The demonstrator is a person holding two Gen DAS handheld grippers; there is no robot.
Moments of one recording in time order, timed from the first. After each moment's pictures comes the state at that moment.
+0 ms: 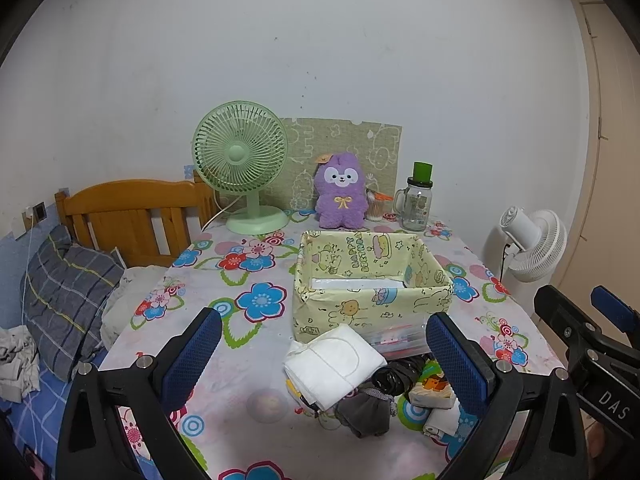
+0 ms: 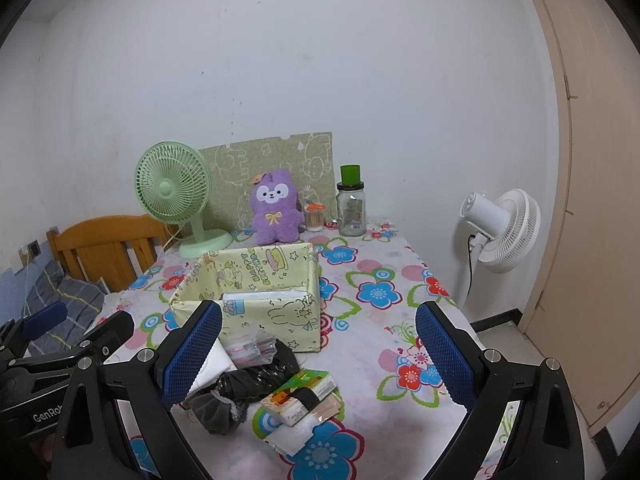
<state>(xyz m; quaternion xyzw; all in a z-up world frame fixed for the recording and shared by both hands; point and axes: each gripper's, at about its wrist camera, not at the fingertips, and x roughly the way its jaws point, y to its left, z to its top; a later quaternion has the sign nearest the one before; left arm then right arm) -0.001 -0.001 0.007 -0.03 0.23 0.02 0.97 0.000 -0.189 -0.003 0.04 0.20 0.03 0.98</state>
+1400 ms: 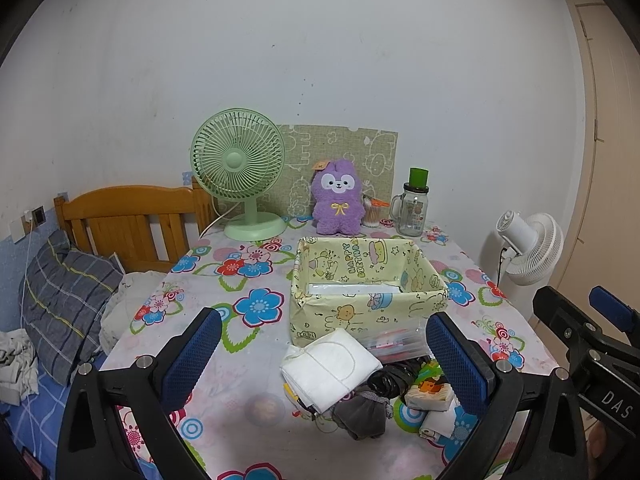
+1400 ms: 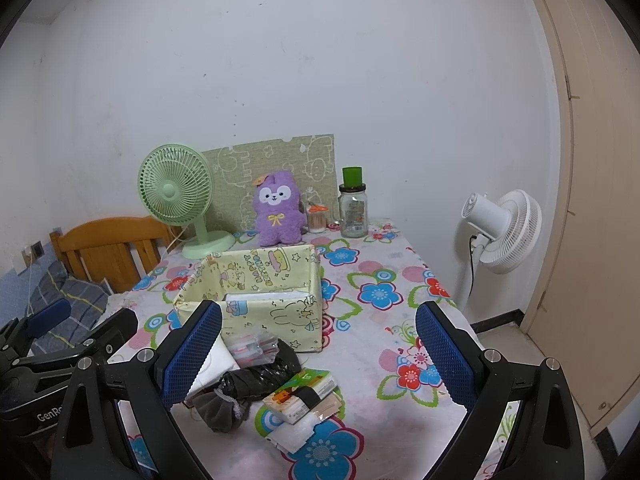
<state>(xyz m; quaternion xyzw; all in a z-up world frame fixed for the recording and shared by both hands) -0.004 -0.001 0.010 -0.03 0.22 0.01 0.97 -0.005 -0.191 -0.002 0.04 0.19 0.03 0.98</state>
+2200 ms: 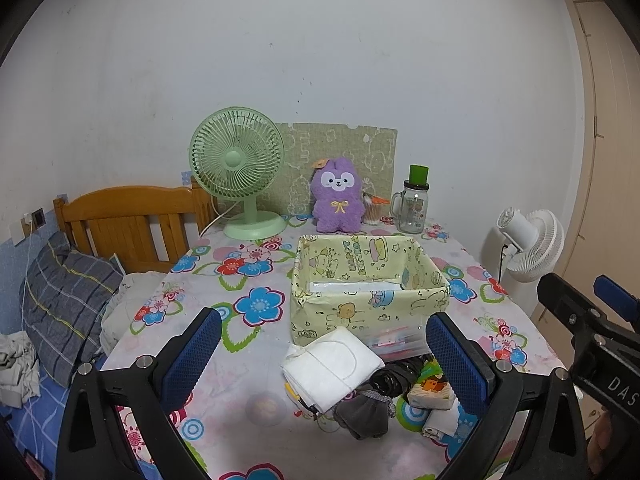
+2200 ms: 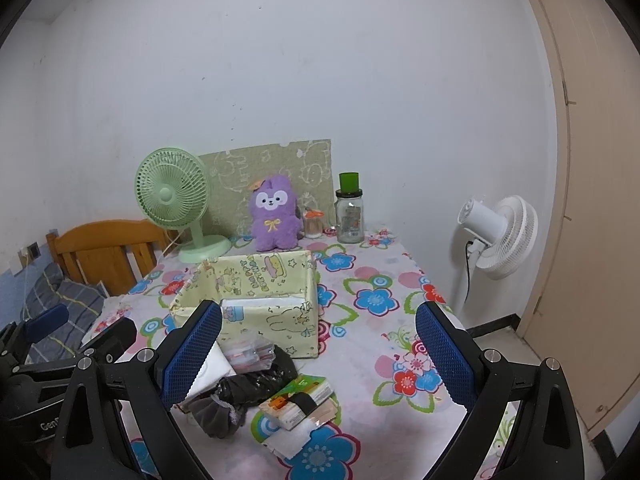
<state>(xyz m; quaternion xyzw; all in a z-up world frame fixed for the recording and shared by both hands) -0.005 -0.002 0.007 -0.02 0.23 0.01 0.97 -0.002 -0.193 0.001 0.04 0.19 0.02 0.98</state>
